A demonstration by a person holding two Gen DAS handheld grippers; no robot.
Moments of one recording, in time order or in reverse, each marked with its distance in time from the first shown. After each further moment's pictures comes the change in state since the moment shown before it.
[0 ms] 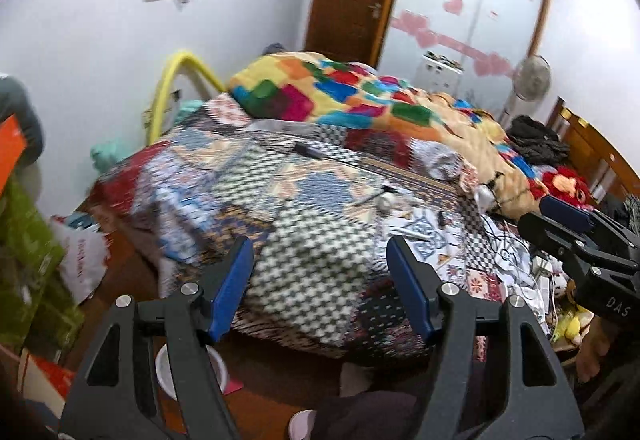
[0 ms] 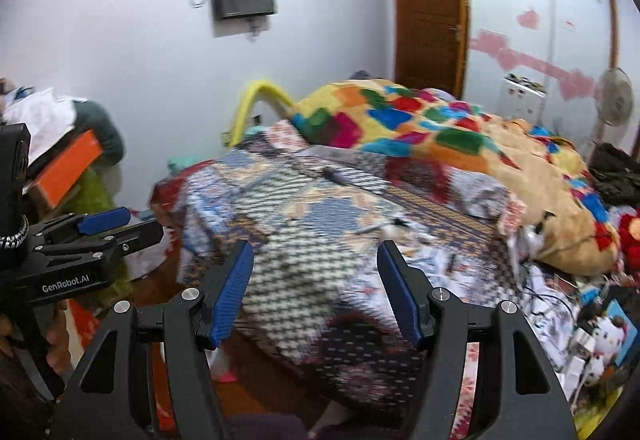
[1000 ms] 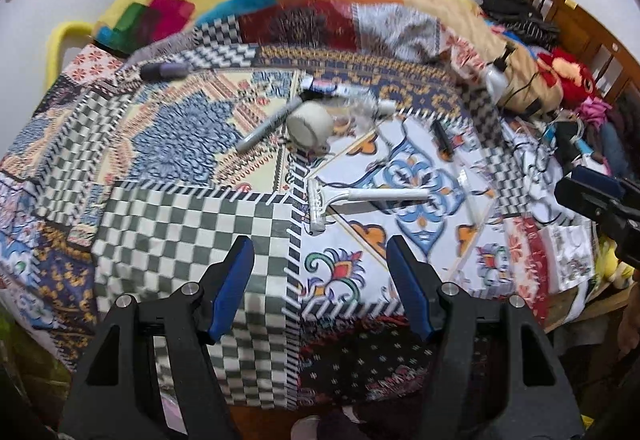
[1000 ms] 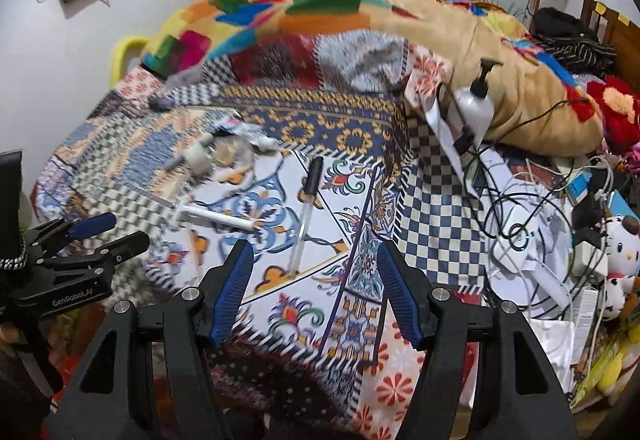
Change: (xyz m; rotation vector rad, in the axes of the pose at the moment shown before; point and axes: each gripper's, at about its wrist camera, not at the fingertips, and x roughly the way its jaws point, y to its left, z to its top) left arm 0.296 -0.109 -0.024 0.241 0.351 -0.101; right arm 0.148 -0.186 -0.069 0.293 0.301 -0.181
